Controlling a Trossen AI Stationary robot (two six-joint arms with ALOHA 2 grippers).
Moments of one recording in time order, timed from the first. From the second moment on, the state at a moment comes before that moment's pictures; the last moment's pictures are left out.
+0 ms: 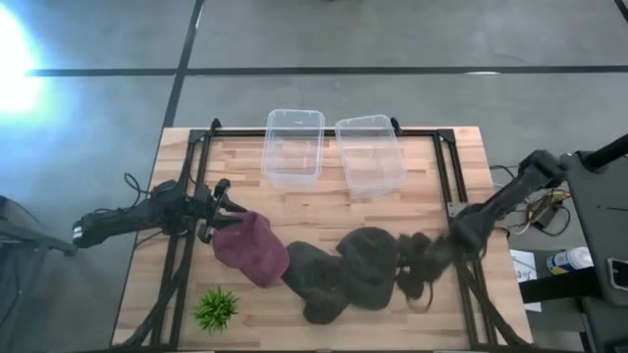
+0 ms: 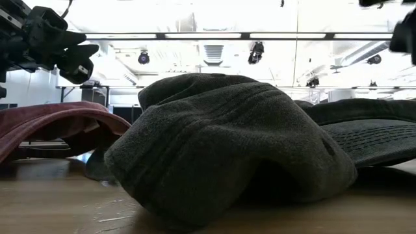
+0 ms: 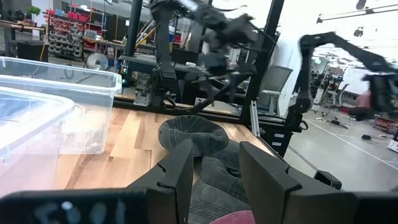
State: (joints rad) left arm 0.20 0.03 0.02 0.04 0.38 -0.22; right arm 0.68 1.28 0.92 -0.72 0.17 1.24
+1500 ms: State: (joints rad) left arm 0.20 0.03 0.02 0.04 0.38 -0.22; right arm 0.81 2.53 2.14 -1.57 0.55 1.13
